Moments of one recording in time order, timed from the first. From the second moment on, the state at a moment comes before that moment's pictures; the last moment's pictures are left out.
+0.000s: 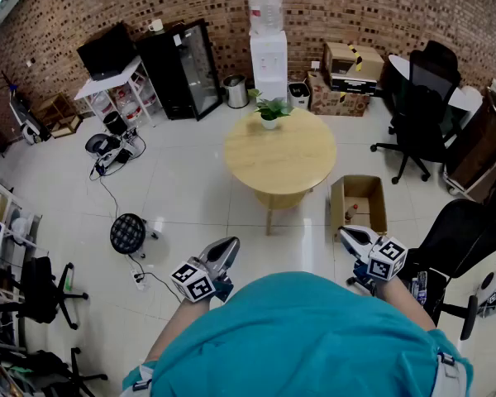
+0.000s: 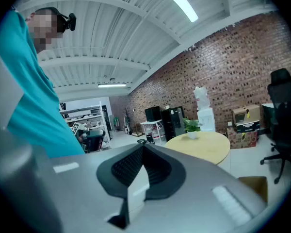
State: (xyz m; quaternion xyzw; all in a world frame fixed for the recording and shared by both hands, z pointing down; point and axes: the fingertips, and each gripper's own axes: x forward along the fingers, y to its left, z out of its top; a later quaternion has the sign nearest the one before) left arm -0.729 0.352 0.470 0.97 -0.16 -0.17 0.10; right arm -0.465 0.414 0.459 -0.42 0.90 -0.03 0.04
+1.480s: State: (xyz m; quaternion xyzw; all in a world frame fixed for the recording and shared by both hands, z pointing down) left arm -0.522 0.300 0.458 0.97 -0.15 -0.12 0.14; right arm -0.270 0.364 0.463 -0.42 0.90 -0.07 0.08
